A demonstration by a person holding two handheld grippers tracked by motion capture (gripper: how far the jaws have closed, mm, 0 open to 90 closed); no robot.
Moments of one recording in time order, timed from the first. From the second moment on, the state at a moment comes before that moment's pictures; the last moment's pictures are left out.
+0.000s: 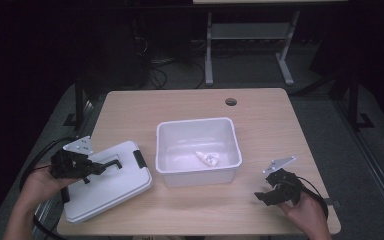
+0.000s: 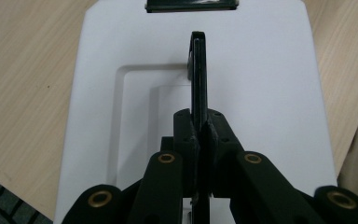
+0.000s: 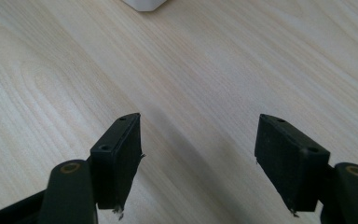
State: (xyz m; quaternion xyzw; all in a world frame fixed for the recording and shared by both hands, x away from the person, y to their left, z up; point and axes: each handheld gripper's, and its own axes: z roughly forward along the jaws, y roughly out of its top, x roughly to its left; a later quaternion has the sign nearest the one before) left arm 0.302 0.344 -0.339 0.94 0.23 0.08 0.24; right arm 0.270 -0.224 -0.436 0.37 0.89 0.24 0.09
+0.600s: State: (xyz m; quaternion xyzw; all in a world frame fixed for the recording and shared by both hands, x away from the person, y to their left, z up) left arm 0.294 0.353 -0.294 0.94 0.22 0.09 0.26; right arm 0.271 -0.223 -0.437 0.37 0.89 0.24 0.08
